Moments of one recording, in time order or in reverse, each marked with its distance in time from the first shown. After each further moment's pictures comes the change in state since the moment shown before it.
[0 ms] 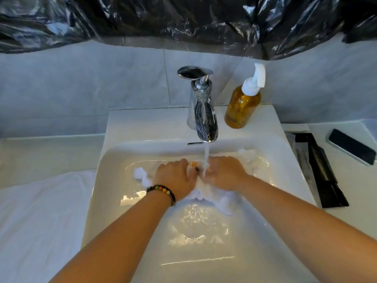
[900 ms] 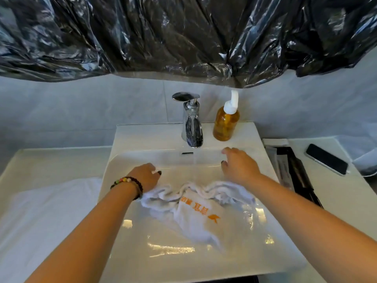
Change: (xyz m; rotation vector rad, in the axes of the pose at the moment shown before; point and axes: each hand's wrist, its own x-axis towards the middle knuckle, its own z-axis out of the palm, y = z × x) left_hand -0.035 -0.033 -0.079 -0.307 -0.209 -0.321; right_hand -0.048 0.015 -0.070 0.037 0.180 0.260
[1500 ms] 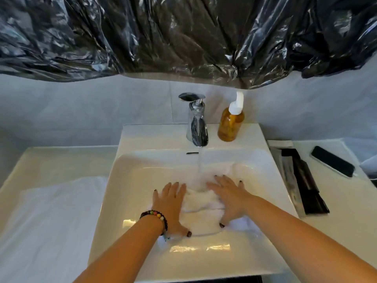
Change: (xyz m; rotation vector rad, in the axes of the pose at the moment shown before) left_hand -0.026 -0.006 0.093 0.596 -0.069 0.287; right_hand -0.032 0.006 0.061 -0.269 -0.540 -0.229
